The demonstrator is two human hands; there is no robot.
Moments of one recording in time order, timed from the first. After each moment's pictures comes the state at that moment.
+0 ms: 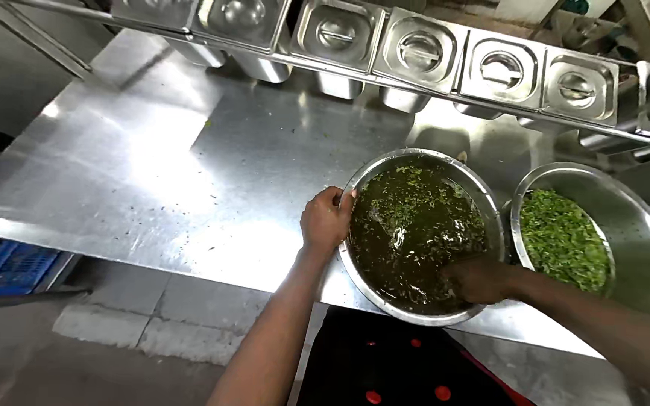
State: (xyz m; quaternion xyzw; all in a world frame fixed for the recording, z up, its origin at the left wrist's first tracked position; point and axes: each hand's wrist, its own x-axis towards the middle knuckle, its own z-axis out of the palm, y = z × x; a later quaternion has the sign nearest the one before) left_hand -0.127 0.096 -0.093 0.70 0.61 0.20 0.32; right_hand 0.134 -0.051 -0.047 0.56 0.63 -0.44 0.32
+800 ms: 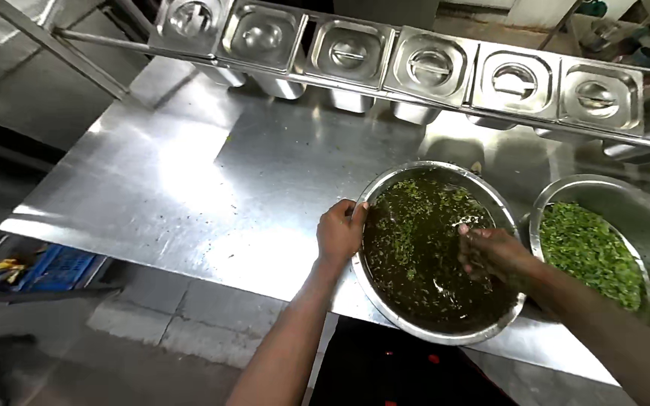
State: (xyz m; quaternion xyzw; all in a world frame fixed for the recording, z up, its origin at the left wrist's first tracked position) left_hand -0.127 0.095 -0.094 0.67 0.61 0.22 0.36; right_hand 0.144 -0.031 -0.038 0.70 0.30 -0.59 -0.28
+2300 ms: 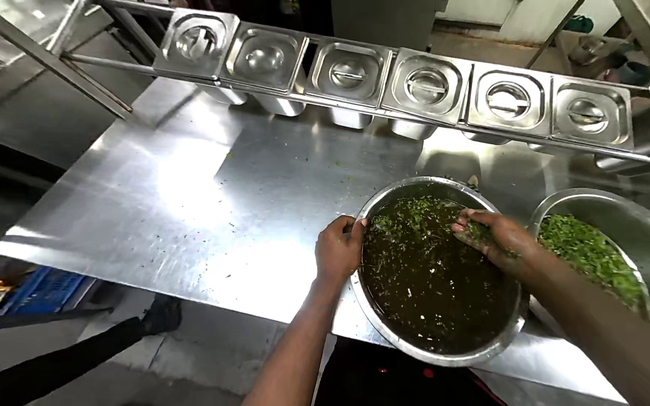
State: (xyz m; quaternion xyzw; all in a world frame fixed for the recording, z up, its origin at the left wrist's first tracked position) left_hand -0.125 0.097 -0.097 0.66 0.62 0.23 0.35; right_hand 0.167 0.020 -0.055 0.70 0.10 -0.51 -0.48
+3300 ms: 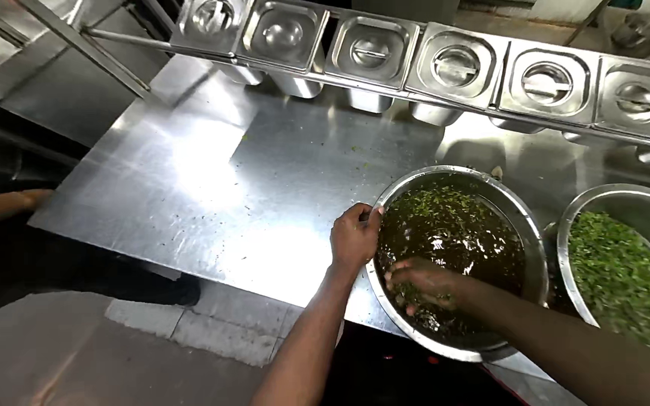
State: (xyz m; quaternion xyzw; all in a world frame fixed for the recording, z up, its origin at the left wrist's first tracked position) left_hand -0.128 0.094 -0.097 0.66 0.61 0.24 0.37; right_hand 0.031 0.010 -0.080 0.57 0.29 -0.76 -0.11
